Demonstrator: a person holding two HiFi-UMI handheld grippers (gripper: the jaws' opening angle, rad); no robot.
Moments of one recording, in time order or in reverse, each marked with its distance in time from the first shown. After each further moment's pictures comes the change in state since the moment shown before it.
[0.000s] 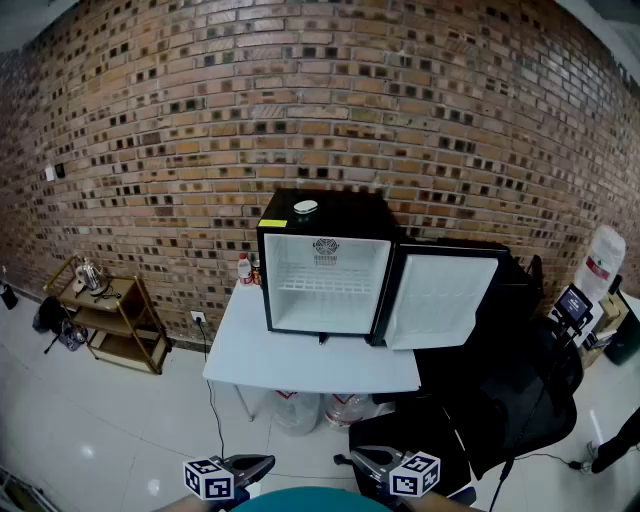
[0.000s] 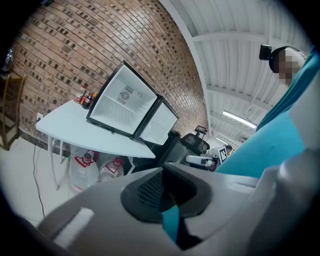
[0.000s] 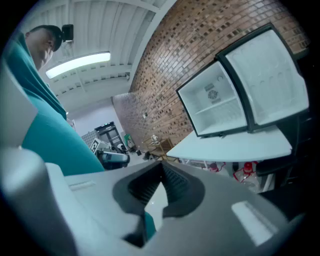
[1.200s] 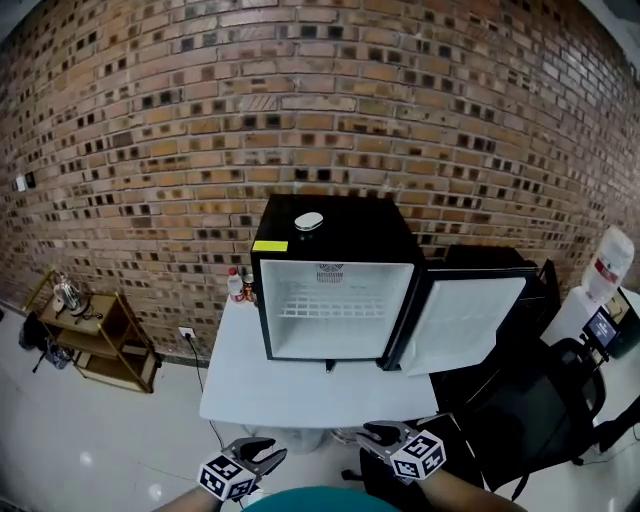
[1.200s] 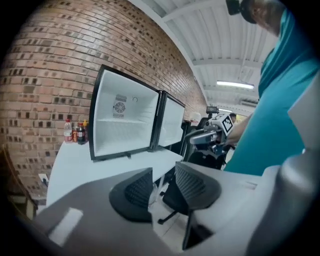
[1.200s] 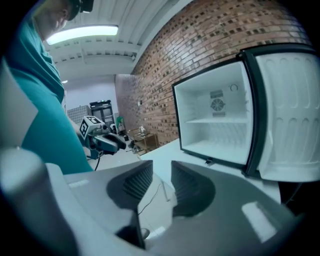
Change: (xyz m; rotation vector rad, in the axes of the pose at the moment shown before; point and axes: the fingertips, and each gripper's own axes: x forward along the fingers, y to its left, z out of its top) left arm 0.076 0.120 0.105 0.421 0.141 0.080; right arm 0.102 -0.121 0.090 -0.260 0.109 -0.143
